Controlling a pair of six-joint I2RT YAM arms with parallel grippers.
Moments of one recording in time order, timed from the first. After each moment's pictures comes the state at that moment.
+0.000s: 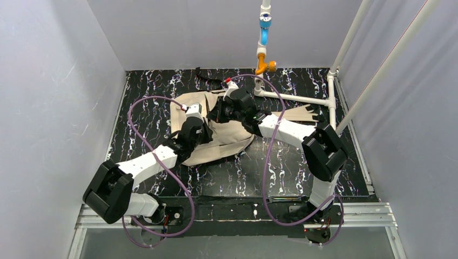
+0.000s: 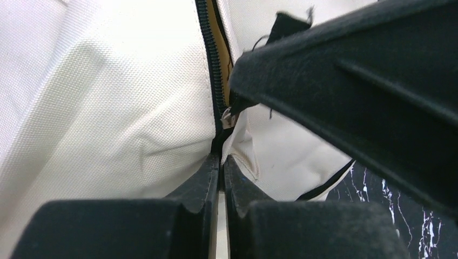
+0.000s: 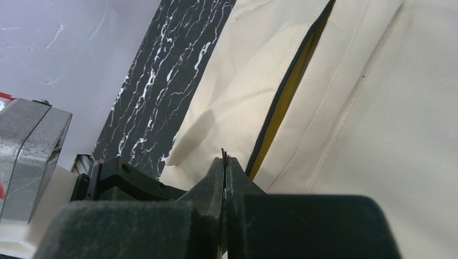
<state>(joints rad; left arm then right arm) -0.62 1.32 0.67 0.10 -0.24 -0.58 0.80 1.82 1.30 0.17 -0.19 0.62</state>
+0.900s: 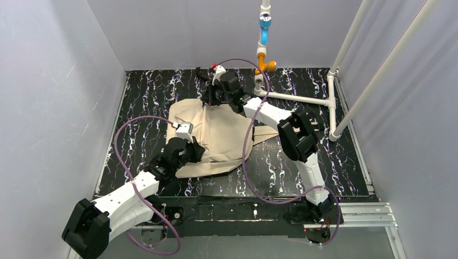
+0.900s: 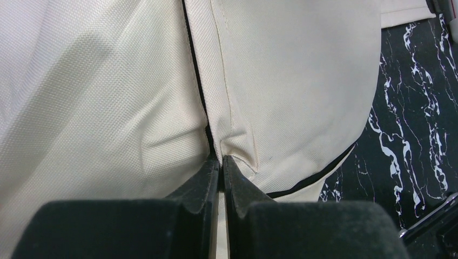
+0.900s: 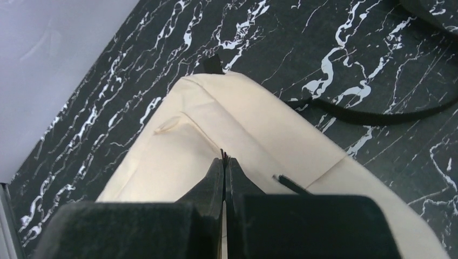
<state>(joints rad) -0.60 0.93 0.36 0.07 -0.05 -0.47 0.72 2.18 1.76 0.09 -0.21 0.38</state>
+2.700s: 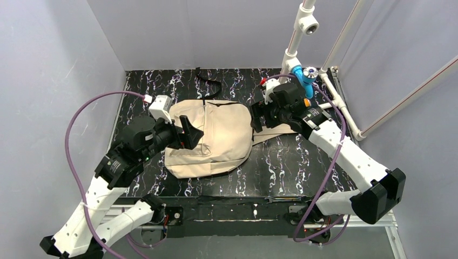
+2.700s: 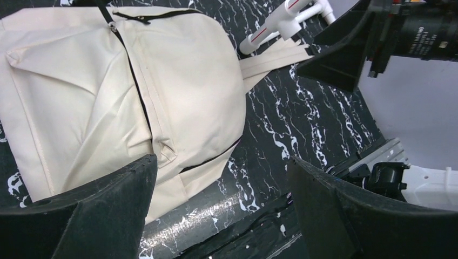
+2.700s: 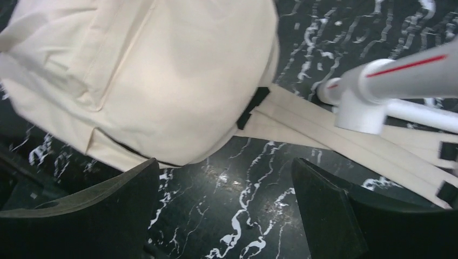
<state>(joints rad) -0.62 0.74 1.13 -0.74 -0.02 -0.45 0.64 1.29 1.29 -0.67 0.01 0.12</state>
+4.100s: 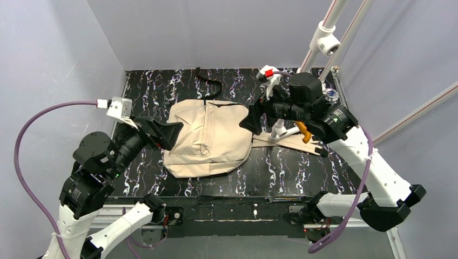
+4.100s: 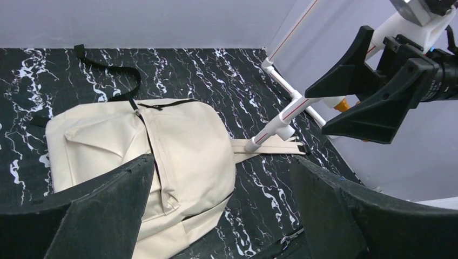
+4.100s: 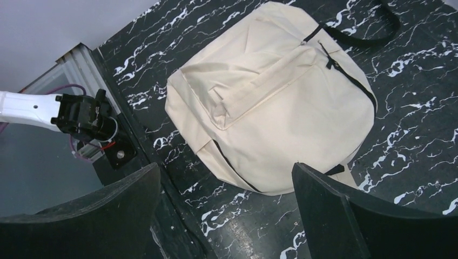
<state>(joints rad) -0.62 0.63 1.32 -0.75 -0.10 -0.37 0.75 1.20 1.55 -0.76 -0.32 0.08</state>
